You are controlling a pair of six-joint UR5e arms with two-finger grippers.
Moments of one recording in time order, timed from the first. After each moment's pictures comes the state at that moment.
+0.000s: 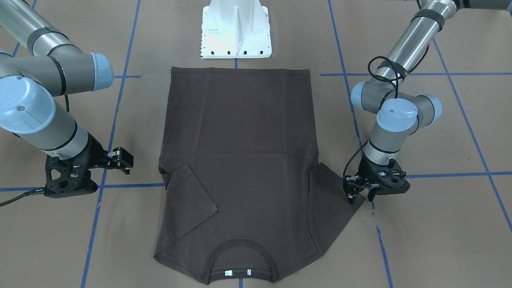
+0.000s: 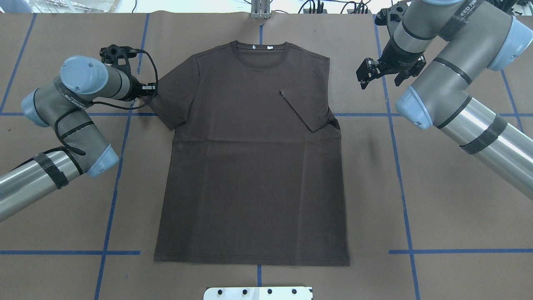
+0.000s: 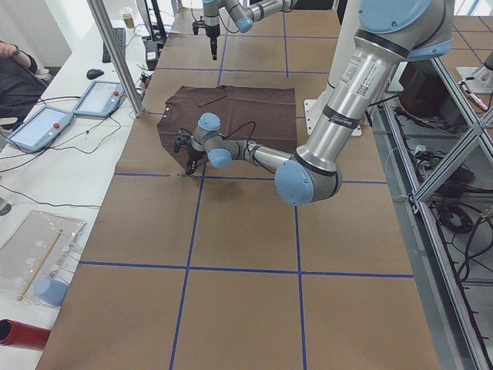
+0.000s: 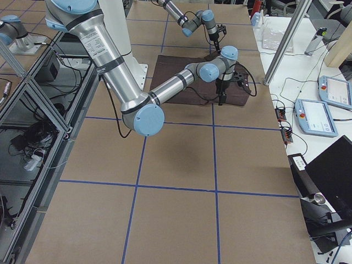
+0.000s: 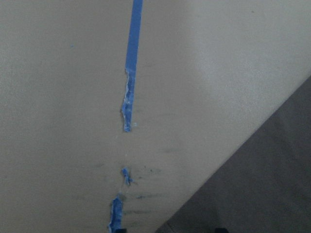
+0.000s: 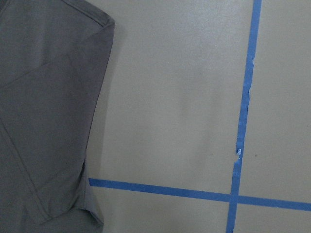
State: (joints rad) left arm -0.81 -2.09 -1.23 -2.29 -1.75 -1.10; right arm 0.96 -1.00 1.55 -1.59 2.17 0.69
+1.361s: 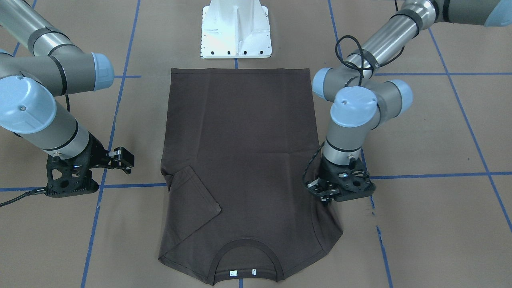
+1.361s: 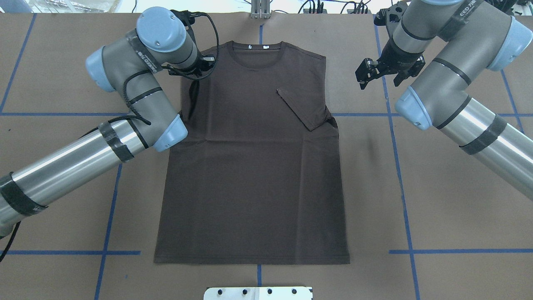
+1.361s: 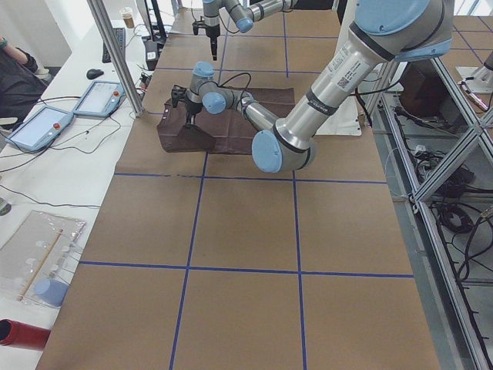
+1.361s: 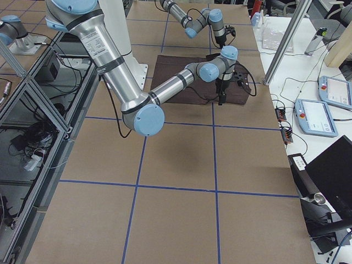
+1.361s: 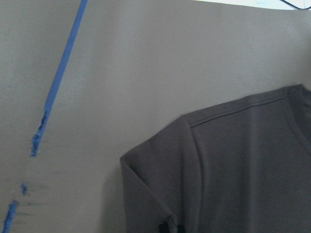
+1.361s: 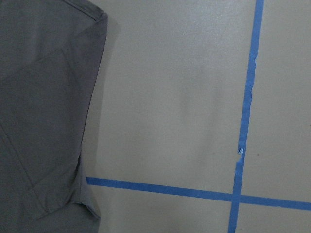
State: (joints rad) left arm -0.76 -2.41 -1.22 -1.93 -1.76 -1.30; right arm 0.96 -1.00 1.55 -1.58 2.17 0.69
